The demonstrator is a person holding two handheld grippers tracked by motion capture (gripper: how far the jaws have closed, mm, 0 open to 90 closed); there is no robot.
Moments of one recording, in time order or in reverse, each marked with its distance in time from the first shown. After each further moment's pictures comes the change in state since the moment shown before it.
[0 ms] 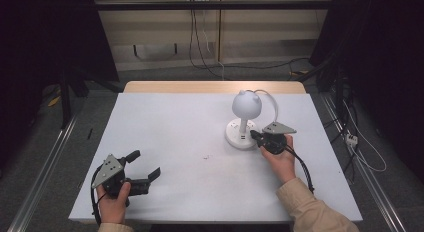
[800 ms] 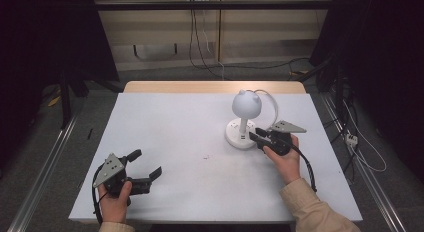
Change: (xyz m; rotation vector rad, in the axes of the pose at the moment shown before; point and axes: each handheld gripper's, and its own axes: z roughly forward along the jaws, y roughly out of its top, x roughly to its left) left arm -0.002 0.002 0.003 -0.005 -0.005 0.007; right arm -0.004 0.004 -0.016 -0.054 0.066 0.108
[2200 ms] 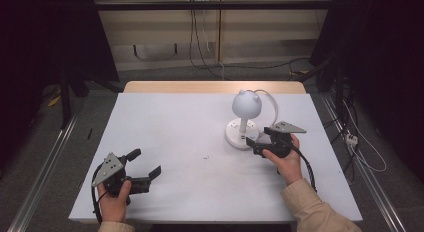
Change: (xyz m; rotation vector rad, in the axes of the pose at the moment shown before) left arm 0.002 0.001 0.001 -0.006 0.000 -0.009; right arm 0.003 -0.001 -0.003 0.015 -0.019 0.029
